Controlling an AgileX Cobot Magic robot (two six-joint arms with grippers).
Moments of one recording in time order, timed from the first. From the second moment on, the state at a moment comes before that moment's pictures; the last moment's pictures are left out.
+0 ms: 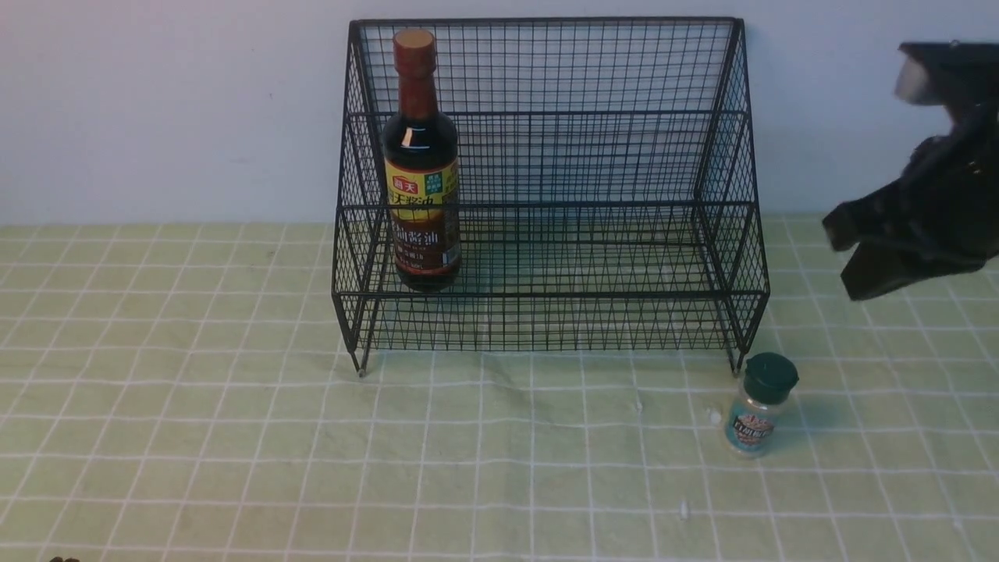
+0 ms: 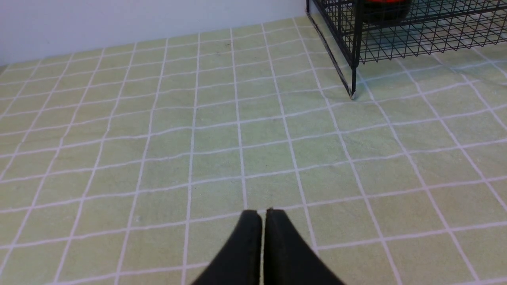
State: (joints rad) right arm 0.20 1.53 -1.36 0.17 1.24 -0.05; left arm -0.05 -0.01 0.03 -0.09 0.39 0.15
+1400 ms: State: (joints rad) right arm 0.25 1.86 -1.37 0.12 1.19 0.03; left arm -0.05 -0.01 0.03 -0.09 0.39 0.15
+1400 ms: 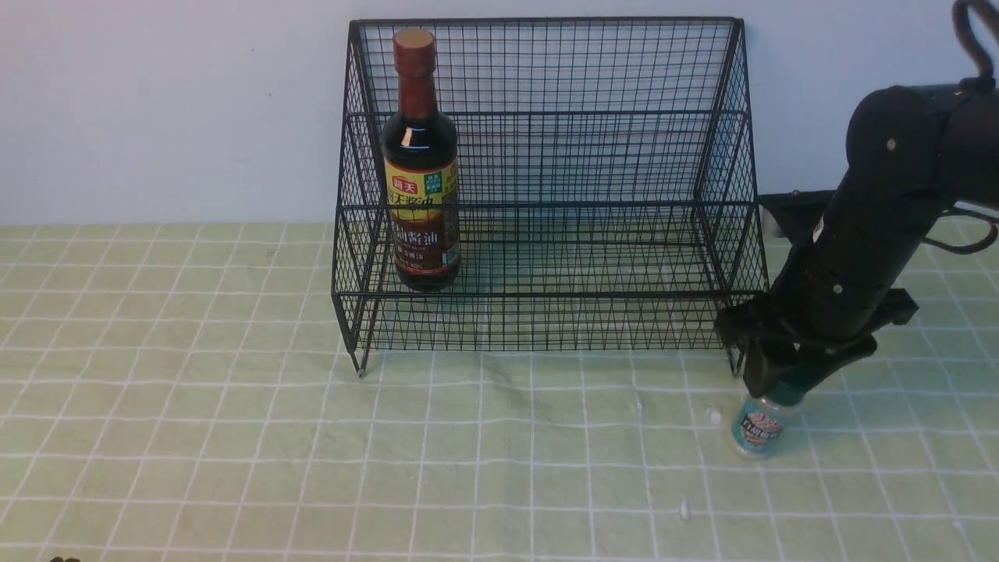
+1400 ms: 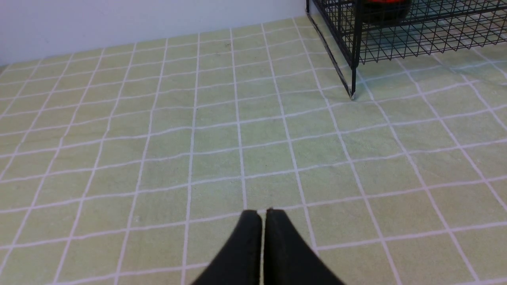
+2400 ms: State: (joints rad) right arm 0.26 1.73 -1.84 0.15 1.26 0.02; left arm -0.05 -0.01 0.03 -0.09 0.39 0.15
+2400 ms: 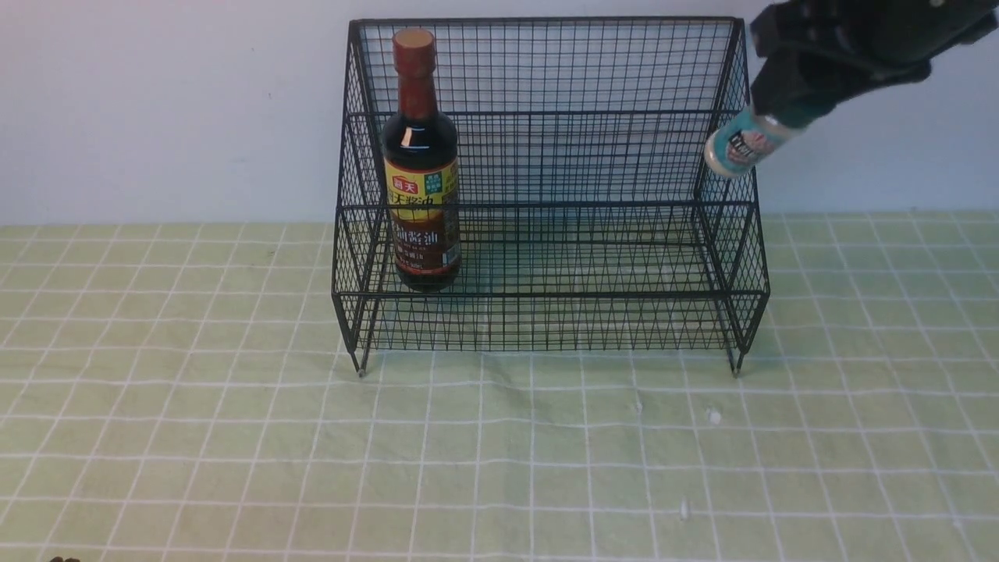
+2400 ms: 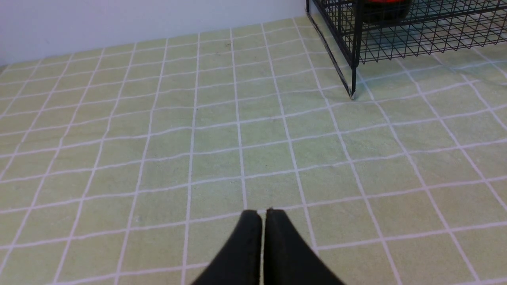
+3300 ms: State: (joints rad) right arm 0.43 2.03 -1.85 -0.05 1.25 0.00; left arm -0.05 -0.01 0.03 -0.09 0.39 0.15
